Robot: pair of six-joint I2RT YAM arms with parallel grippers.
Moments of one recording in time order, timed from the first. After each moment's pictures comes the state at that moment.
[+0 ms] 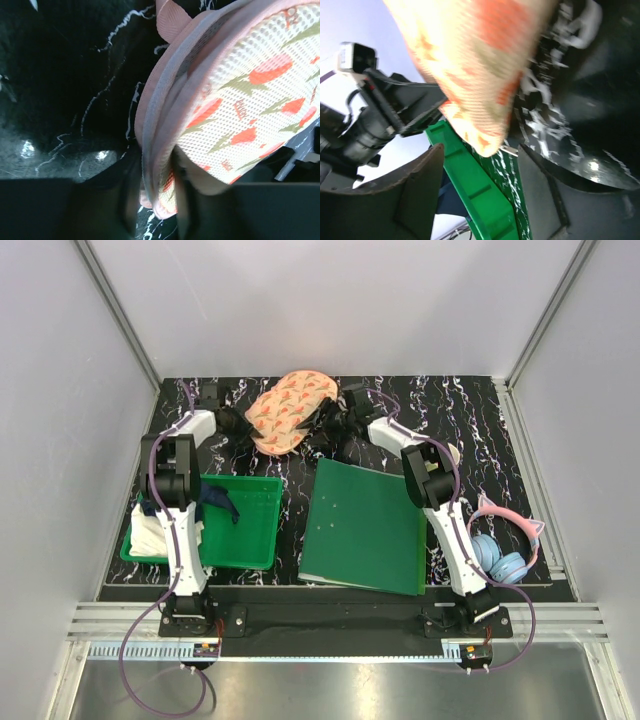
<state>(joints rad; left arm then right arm) 0.00 2.24 1.68 -0.42 0.34 -0.77 0.44 2.57 2.03 -0.08 -0.62 1.17</state>
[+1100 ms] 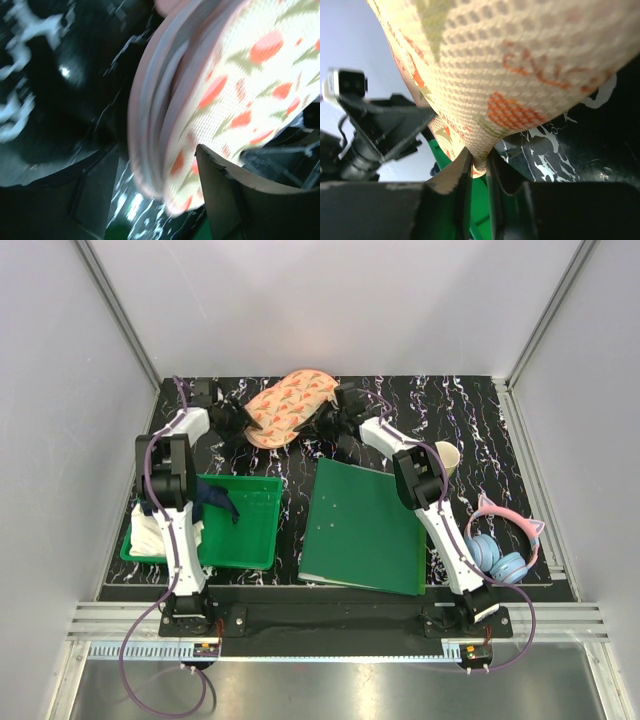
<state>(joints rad) 0.04 2.25 1.72 -0.43 0.39 -0.70 0.46 2.73 2.29 -0.15 -0.58 1.23</state>
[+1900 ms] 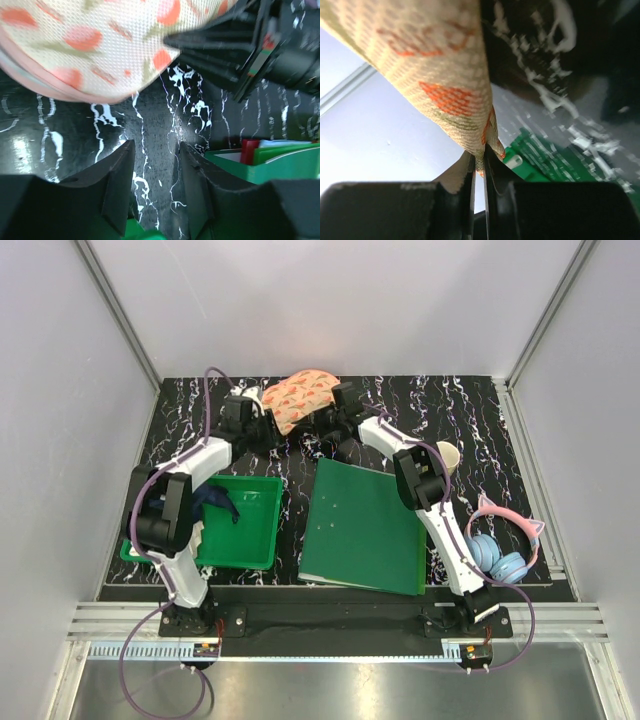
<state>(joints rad) -0.22 1.78 1.21 -0.13 0.21 -0.43 0.48 2.67 2.22 -0.16 -0.49 1.67</state>
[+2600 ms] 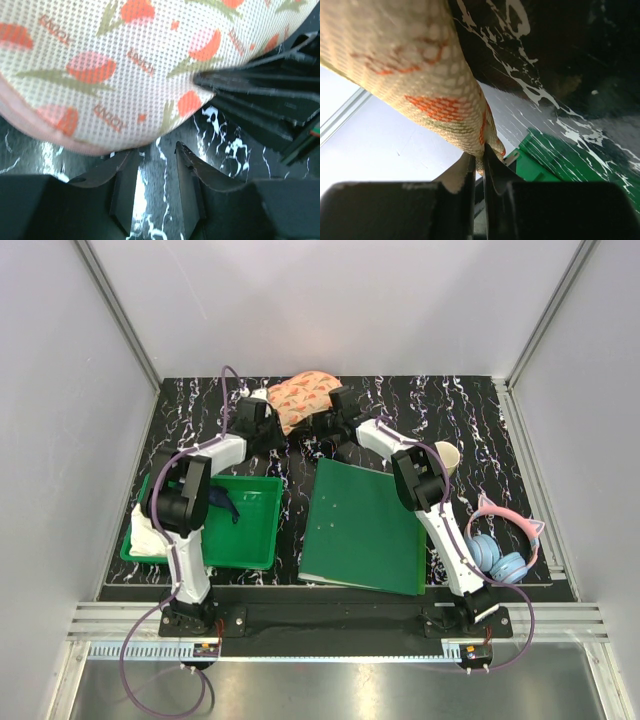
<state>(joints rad) -0.27 1.96 1.27 -0.01 0.04 -0.42 0.50 2.65 2.18 -0.15 -0.45 1.78</state>
